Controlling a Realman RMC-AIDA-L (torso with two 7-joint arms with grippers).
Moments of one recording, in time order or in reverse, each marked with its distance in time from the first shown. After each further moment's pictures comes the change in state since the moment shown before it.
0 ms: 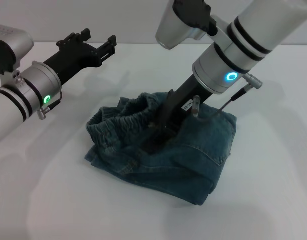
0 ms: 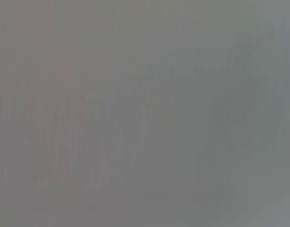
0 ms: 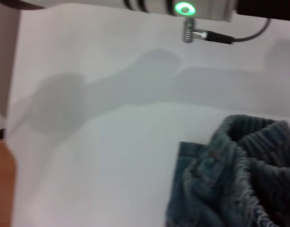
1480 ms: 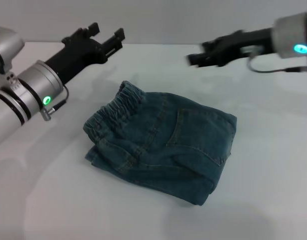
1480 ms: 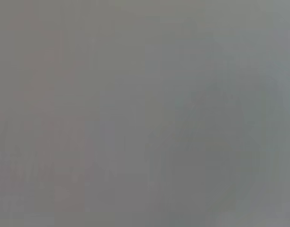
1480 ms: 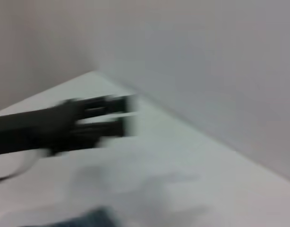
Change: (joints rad) left arm 0.029 0.009 0.027 0.015 -0.012 0.136 -0.088; right arm -0.354 -0.025 0.287 -0.247 0.128 0.250 -0.054
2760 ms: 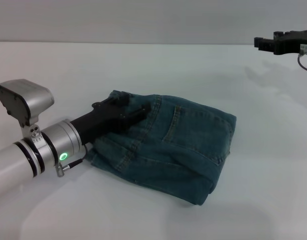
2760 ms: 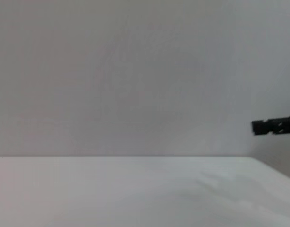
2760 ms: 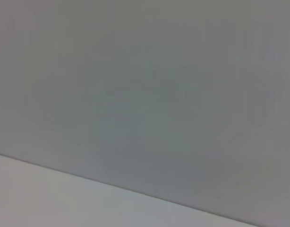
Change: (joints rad) left arm 0.032 -0.005 0.256 -0.138 0.003 0.062 -0.126; right arm -0.123 -0.011 0.129 0.084 0.032 0.340 -0.077
